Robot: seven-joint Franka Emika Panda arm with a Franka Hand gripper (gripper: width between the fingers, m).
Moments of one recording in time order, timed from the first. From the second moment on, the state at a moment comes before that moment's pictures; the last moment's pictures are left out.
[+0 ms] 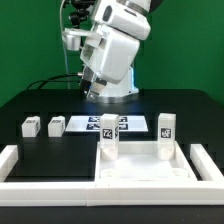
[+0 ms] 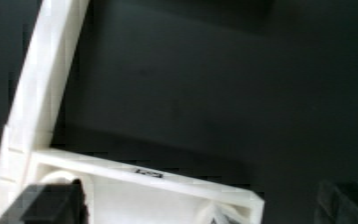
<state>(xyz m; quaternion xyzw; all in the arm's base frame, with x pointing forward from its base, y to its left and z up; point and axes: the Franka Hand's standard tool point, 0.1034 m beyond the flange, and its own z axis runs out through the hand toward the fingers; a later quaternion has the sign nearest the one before) 0.542 -0.053 0.142 0.63 0.75 -0.12 0.17</state>
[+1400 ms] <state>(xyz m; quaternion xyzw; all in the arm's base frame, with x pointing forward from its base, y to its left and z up) 0.443 -0.136 0.074 0.96 0.26 -0.10 0.07</state>
